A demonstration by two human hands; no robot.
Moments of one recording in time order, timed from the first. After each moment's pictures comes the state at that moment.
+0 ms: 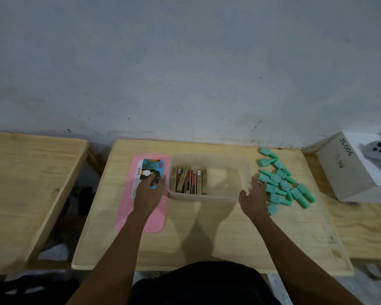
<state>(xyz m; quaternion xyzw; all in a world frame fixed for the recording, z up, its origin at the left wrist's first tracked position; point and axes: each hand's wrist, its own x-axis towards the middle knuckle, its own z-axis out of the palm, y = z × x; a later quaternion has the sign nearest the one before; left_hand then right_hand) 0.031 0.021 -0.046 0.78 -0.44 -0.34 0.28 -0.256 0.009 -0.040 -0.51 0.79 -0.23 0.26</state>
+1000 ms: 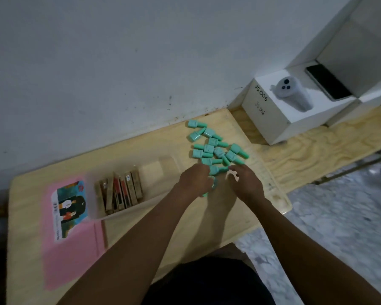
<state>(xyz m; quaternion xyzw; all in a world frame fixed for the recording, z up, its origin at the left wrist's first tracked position) -0.259 -0.030 -0.017 0.49 -0.81 -0.32 -0.02 -0.425 0.042 -0.073 -0.51 0.82 -0.15 0.20</state>
